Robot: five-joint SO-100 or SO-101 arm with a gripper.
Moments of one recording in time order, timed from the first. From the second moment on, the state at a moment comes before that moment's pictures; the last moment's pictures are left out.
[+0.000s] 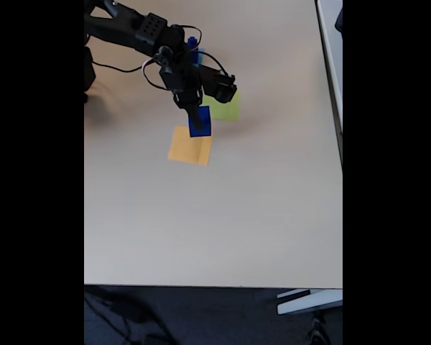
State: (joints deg) arm 20.5 81.5 85.3 62.8 66.9
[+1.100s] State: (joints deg) arm 8.6 70.7 75.7 61.5 81.5
